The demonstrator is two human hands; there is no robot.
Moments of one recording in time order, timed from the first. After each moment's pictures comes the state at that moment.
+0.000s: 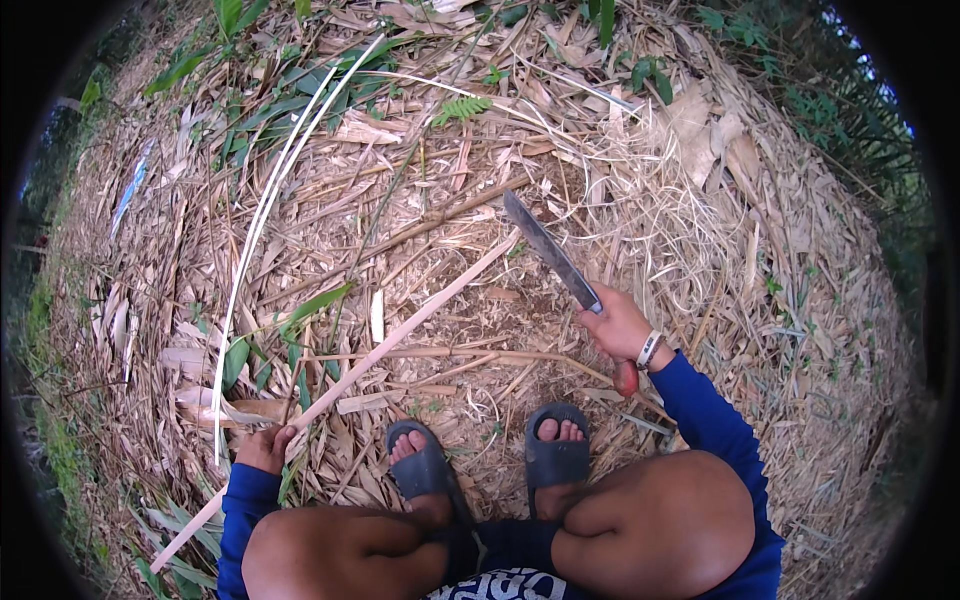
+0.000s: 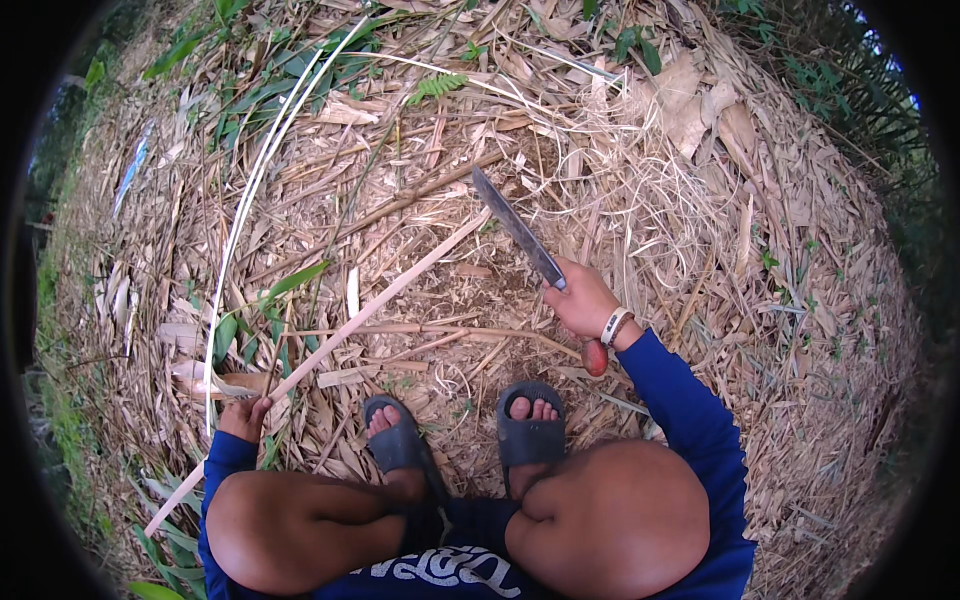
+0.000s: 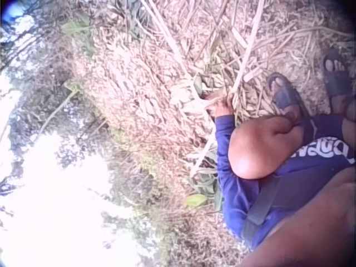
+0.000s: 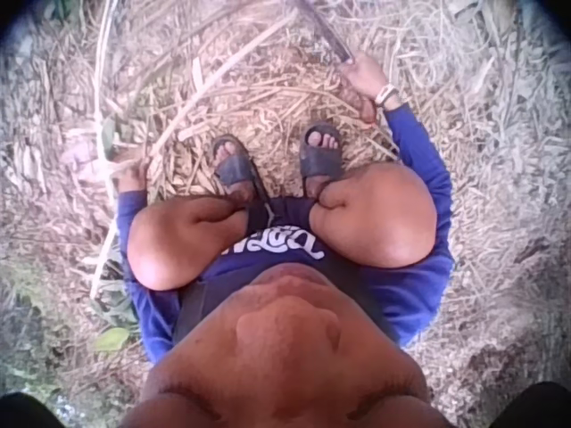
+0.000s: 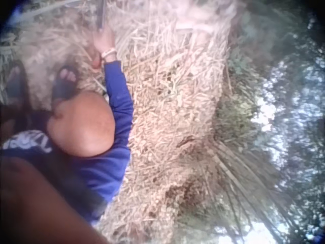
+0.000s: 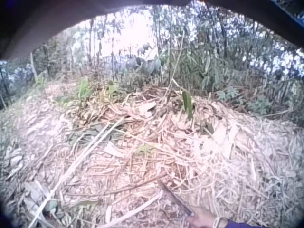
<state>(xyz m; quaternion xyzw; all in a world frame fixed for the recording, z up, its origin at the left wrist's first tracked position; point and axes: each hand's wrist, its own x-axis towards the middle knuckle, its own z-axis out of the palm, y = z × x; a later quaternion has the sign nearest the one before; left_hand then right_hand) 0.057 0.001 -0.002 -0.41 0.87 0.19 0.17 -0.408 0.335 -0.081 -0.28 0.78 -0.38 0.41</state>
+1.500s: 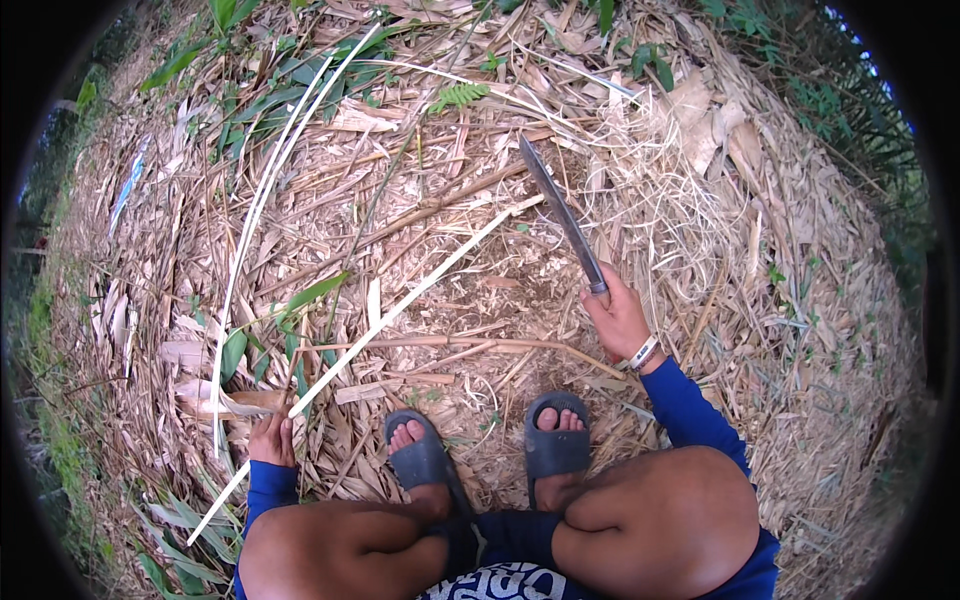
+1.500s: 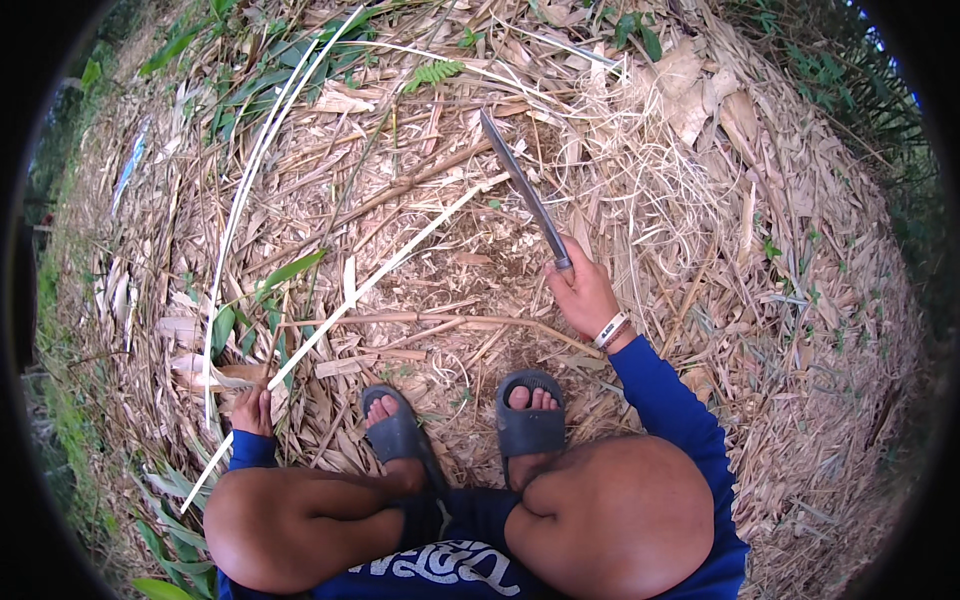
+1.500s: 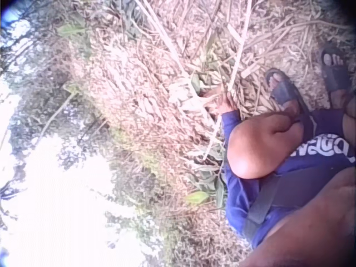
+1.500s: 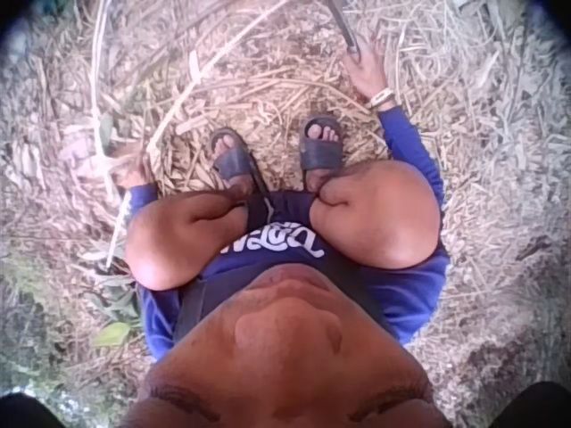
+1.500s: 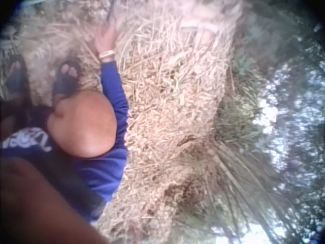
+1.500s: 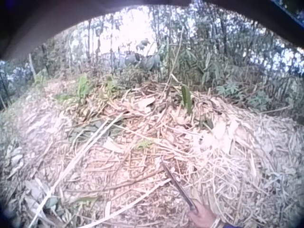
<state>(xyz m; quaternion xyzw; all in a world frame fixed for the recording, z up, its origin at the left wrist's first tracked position) 0.072 0.020 -0.039 -0.33 0.93 0.14 0.01 -0.385 0.349 -0.096 -0.26 0.83 -0.43 0.25</state>
